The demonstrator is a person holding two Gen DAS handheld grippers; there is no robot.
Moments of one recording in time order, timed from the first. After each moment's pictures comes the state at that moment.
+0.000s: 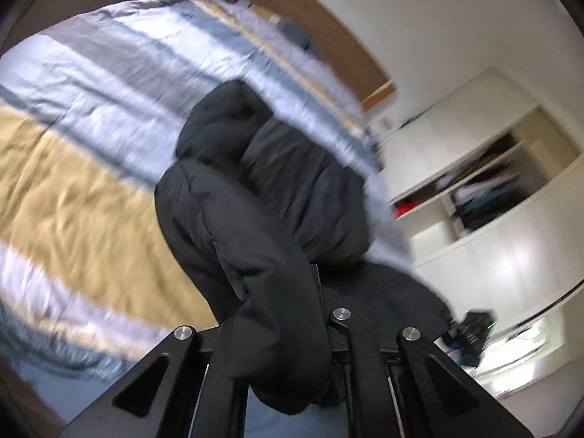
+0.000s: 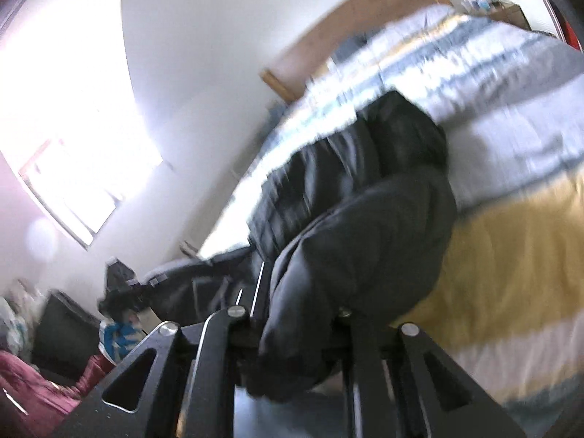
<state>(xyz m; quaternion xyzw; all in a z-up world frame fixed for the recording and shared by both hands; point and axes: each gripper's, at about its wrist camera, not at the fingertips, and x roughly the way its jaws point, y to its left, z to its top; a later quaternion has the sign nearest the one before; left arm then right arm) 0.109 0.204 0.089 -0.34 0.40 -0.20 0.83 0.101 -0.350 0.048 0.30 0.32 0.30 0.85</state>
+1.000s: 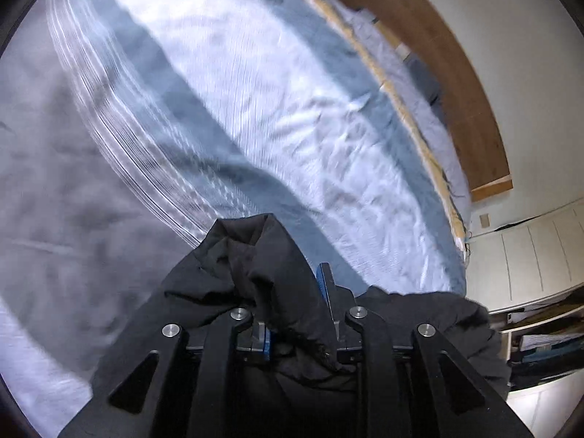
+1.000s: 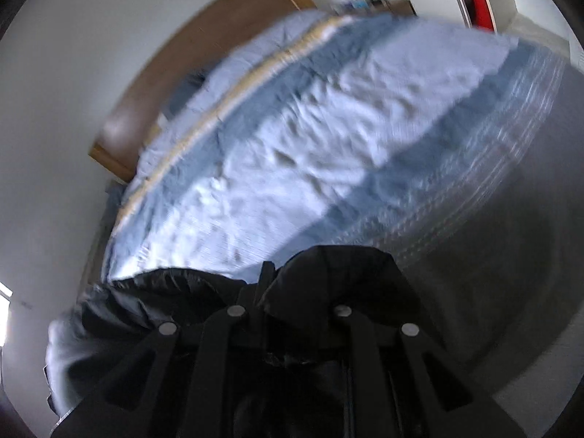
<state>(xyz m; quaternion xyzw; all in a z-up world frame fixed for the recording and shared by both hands) 0.607 0.225 -0.056 -0.42 0.45 0.01 0.79 0.593 -0.395 -0.047 0.34 0.39 -0.02 0.86</state>
